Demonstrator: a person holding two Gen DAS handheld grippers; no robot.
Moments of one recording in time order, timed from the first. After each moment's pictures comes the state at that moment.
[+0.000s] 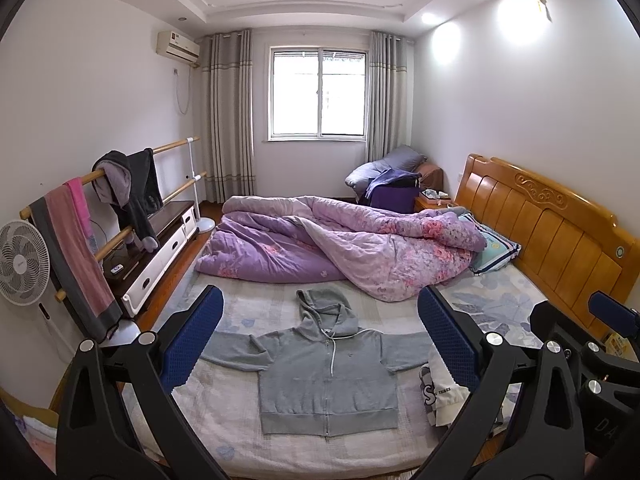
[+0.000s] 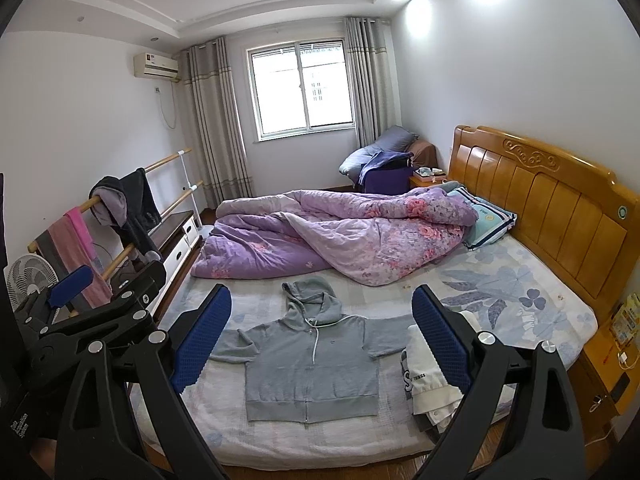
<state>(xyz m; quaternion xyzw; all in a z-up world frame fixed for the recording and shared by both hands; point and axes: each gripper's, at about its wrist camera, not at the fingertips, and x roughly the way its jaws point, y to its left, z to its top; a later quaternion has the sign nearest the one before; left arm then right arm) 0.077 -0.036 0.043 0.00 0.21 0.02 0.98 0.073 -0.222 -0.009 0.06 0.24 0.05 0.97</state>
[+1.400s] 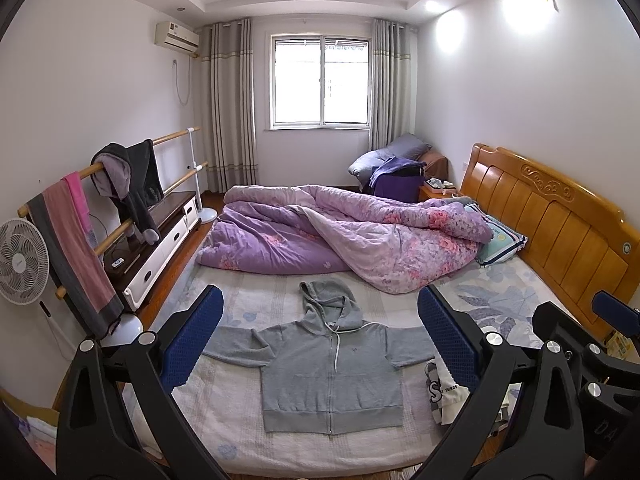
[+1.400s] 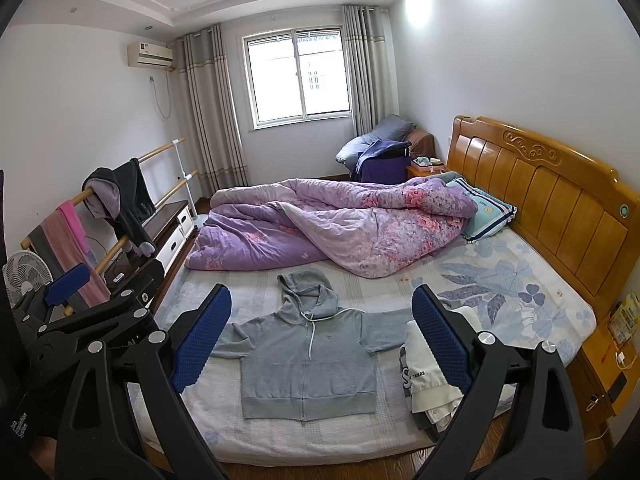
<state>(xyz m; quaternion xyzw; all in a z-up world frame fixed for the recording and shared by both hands) 0.104 -0.018 0.028 0.00 0.22 0.02 0.97 0.091 -0.223 -0.012 0.06 0.26 0.05 0.96</state>
